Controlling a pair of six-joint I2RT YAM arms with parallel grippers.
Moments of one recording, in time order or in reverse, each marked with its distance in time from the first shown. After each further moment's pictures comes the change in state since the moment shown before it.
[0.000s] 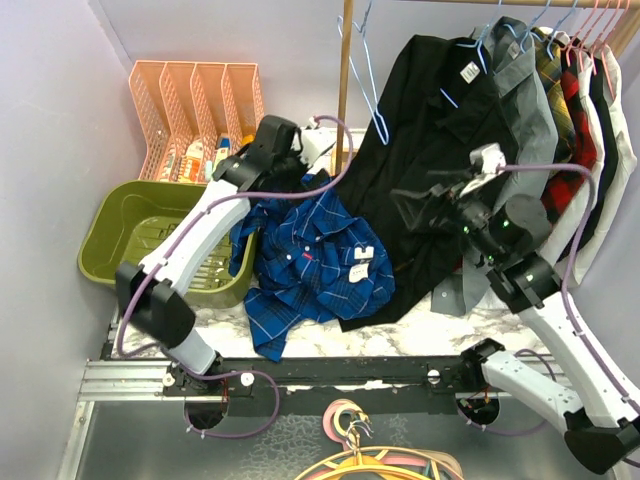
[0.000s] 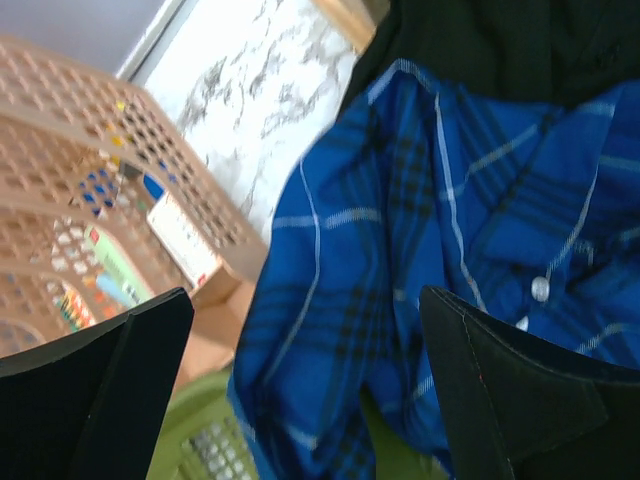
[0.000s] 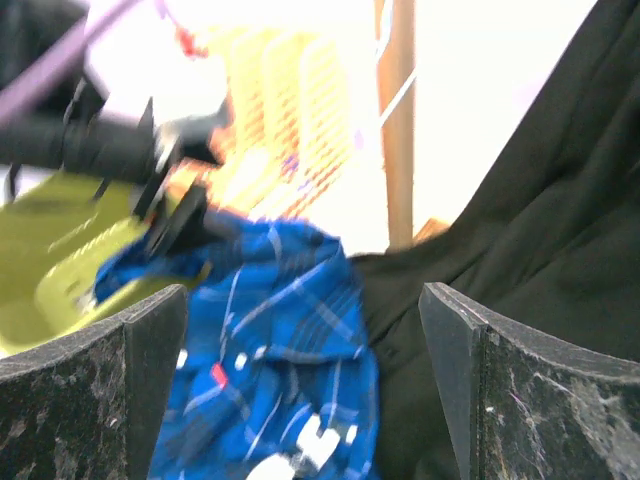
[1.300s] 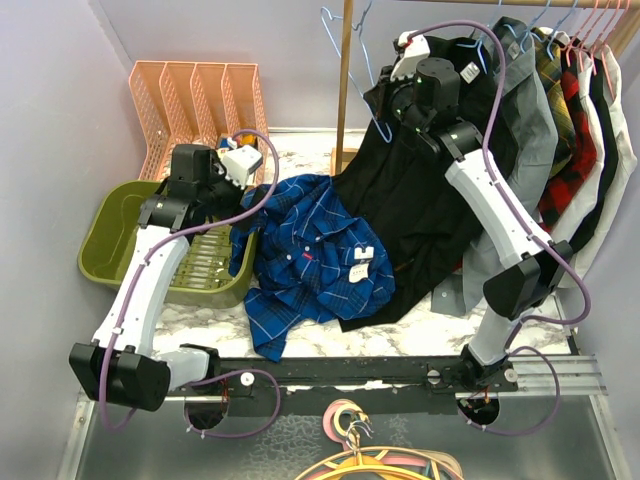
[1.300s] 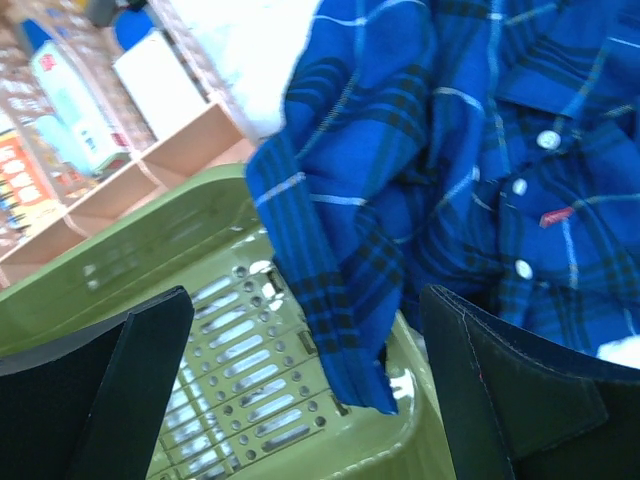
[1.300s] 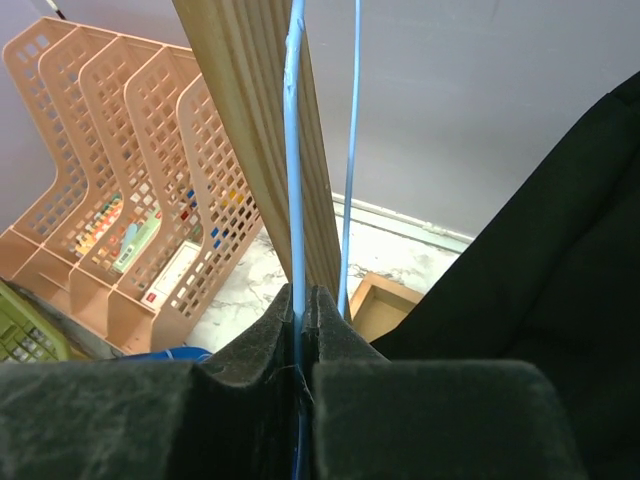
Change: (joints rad) left arm 0.336 -0.439 -0.387 -0.037 0.274 -0.042; right arm -0.002 0.963 1.066 -0.273 0.170 -0.080
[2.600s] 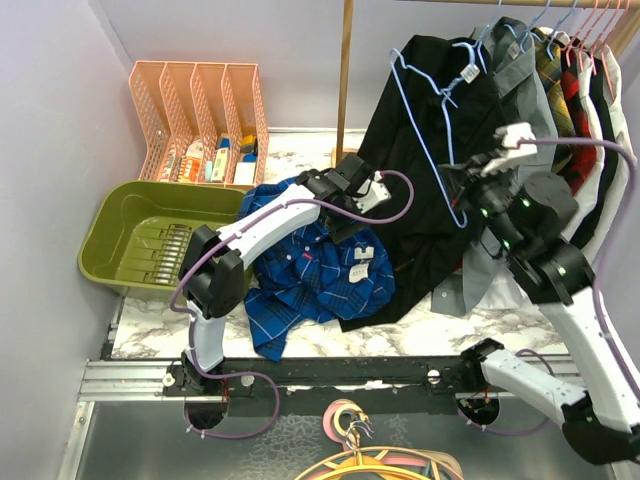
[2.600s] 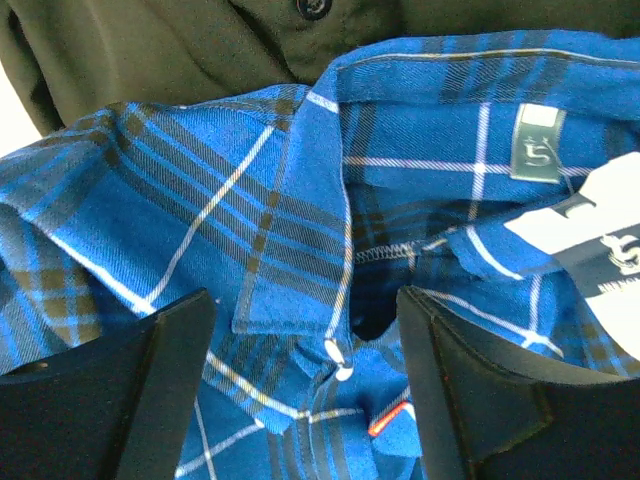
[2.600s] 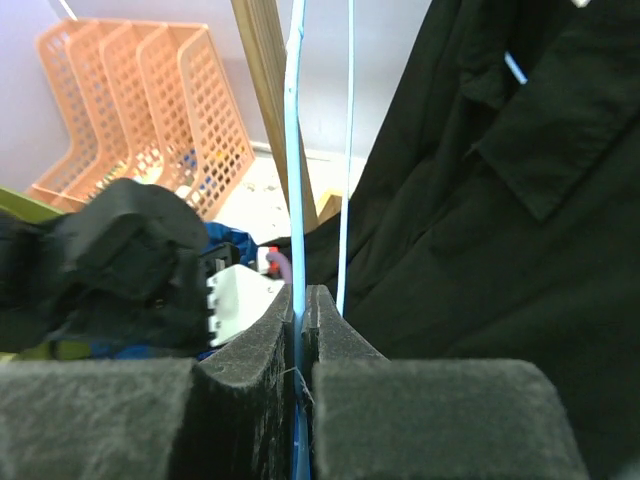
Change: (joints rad) left arm -0.597 0.708 0.474 -0.152 -0.308 -0.011; right arm 0.000 -0.818 -0.699 -0.057 0.113 0.000
